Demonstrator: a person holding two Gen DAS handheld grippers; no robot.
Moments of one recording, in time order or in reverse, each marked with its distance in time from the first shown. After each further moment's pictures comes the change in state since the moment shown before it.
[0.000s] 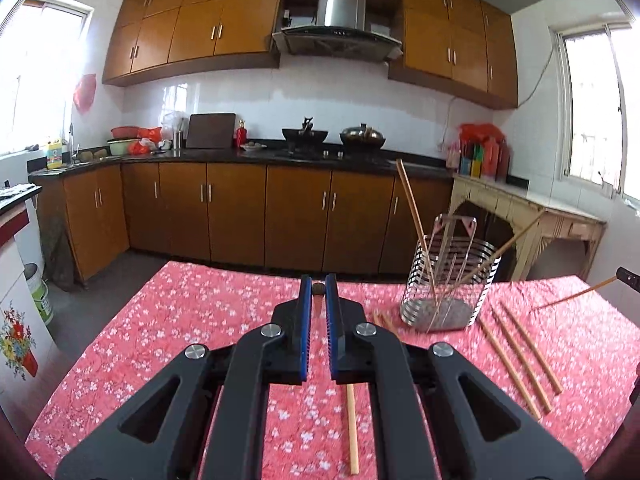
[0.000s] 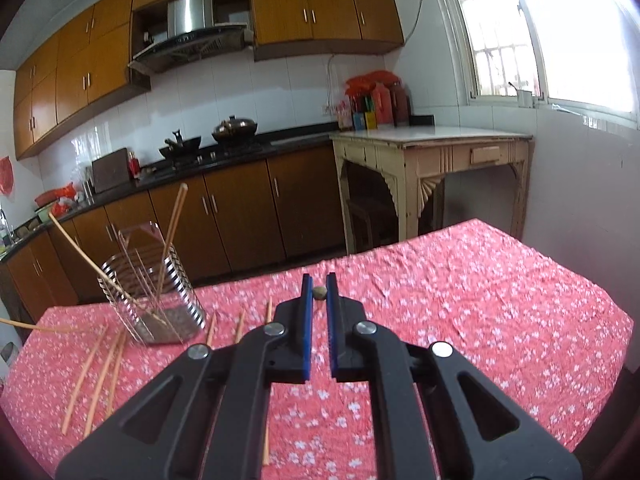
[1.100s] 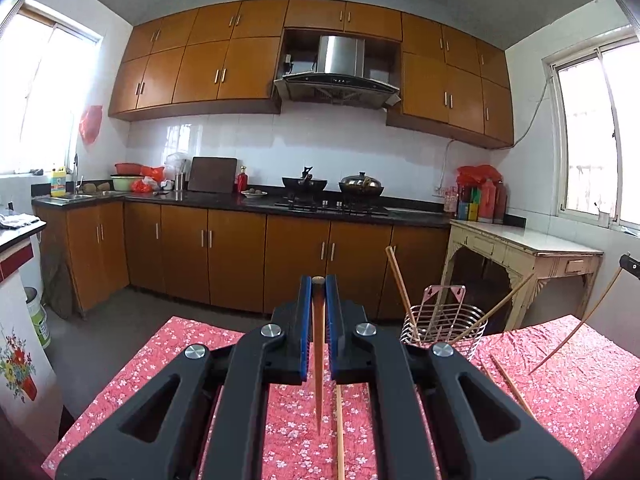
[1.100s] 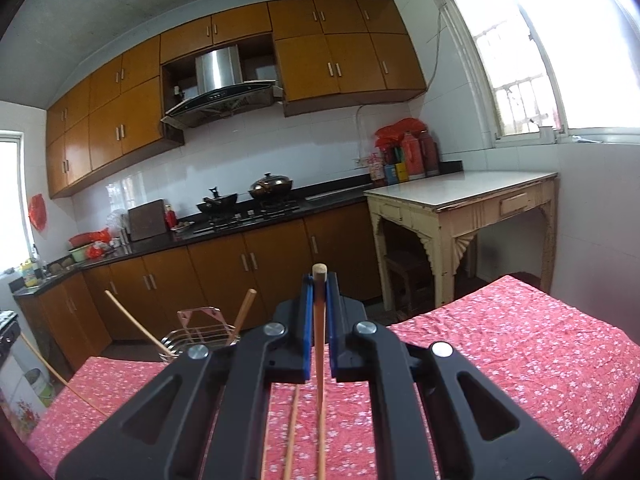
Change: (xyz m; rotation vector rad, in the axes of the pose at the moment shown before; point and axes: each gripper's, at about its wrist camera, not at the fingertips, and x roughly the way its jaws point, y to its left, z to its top) left arm -0.026 -0.009 0.044 -0.003 -0.162 -0.004; right arm -0.047 0.017 0.063 0.034 -0.174 0.151
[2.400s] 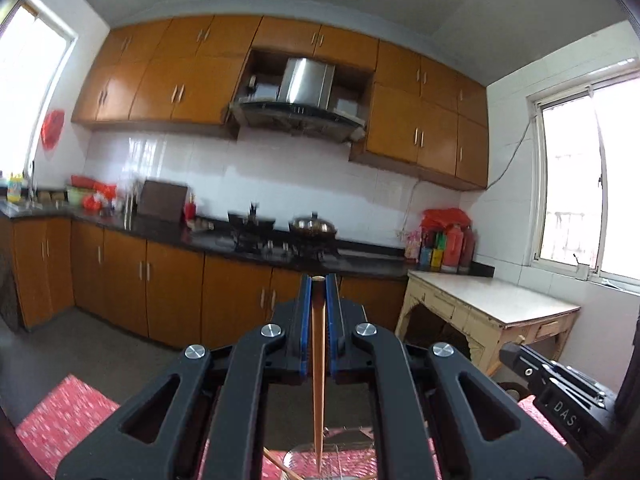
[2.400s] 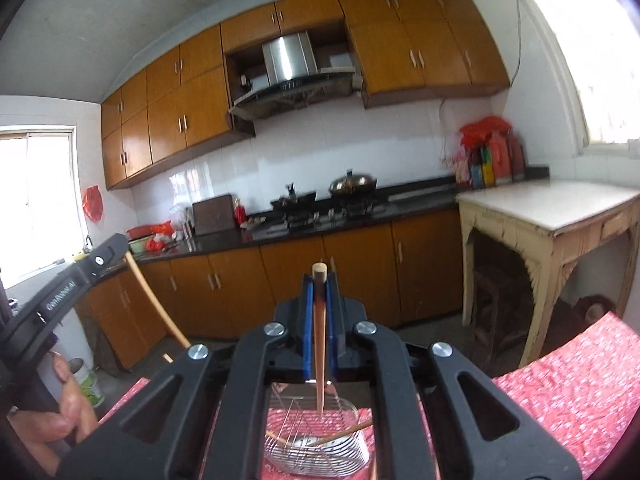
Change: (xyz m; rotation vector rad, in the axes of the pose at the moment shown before) left arm 0.123 -0.117 0.084 -0.083 -0.087 -0.125; right arm 0.127 0.124 0.053 -0.041 0.059 0.258
